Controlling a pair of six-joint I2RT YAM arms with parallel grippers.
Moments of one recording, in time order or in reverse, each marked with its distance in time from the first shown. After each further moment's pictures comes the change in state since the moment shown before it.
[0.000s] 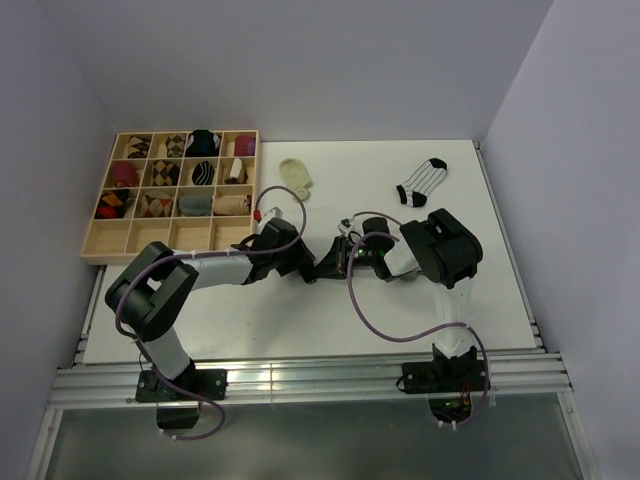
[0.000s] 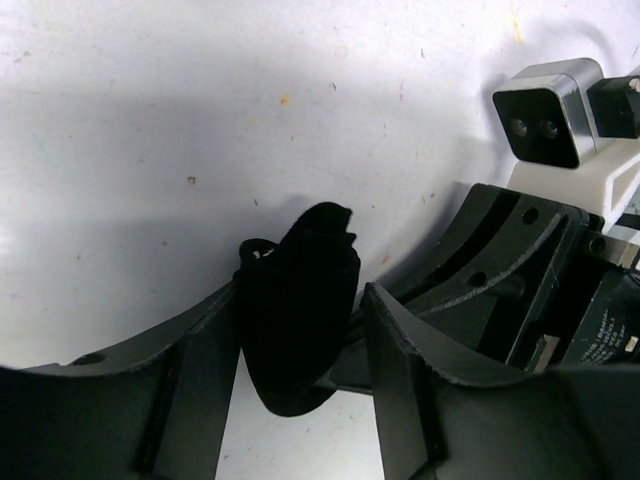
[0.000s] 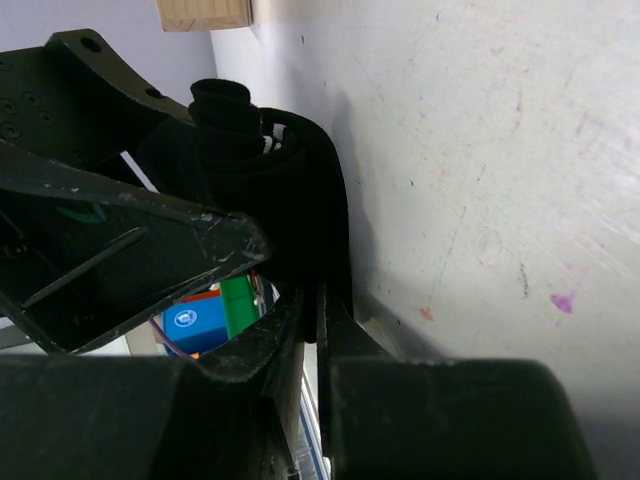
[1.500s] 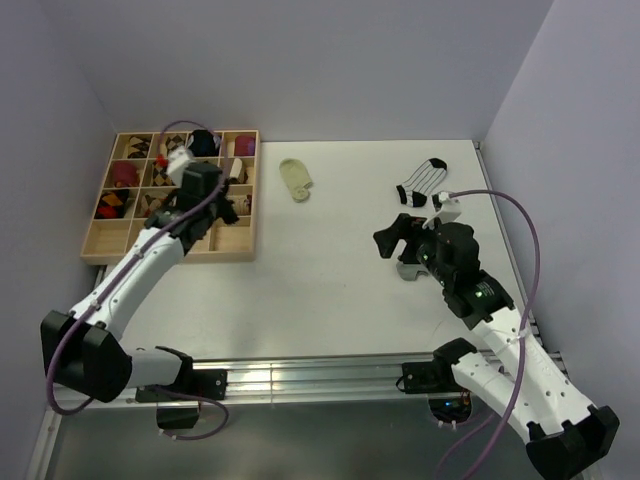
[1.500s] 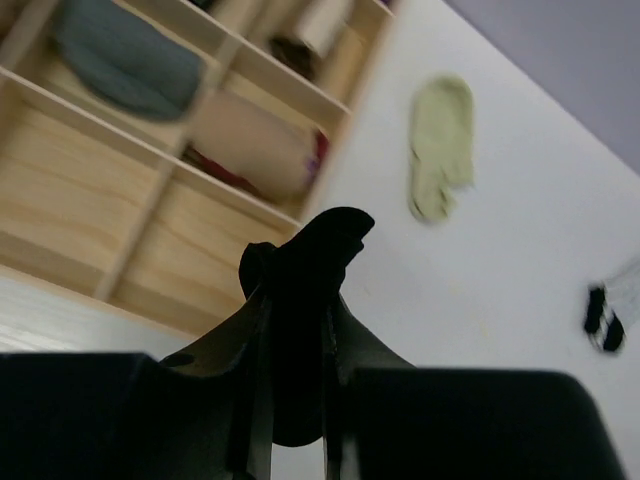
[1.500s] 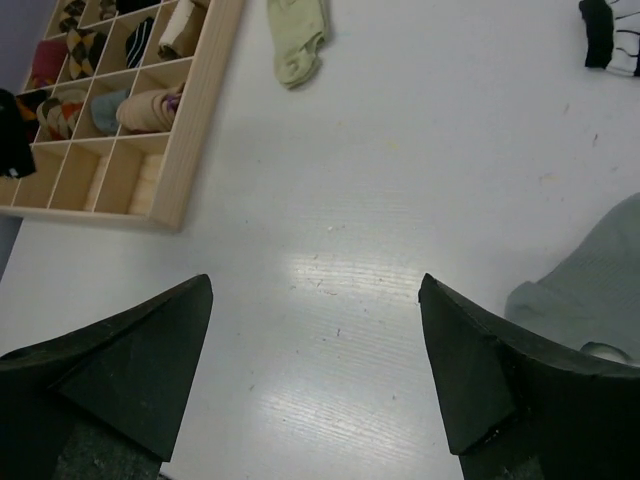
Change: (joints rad) left arm 0.268 -0.395 0.306 -0.557 -0.353 0.205; right arm -0.011 -1.355 -0.040 -1.085 0.948 -0.514
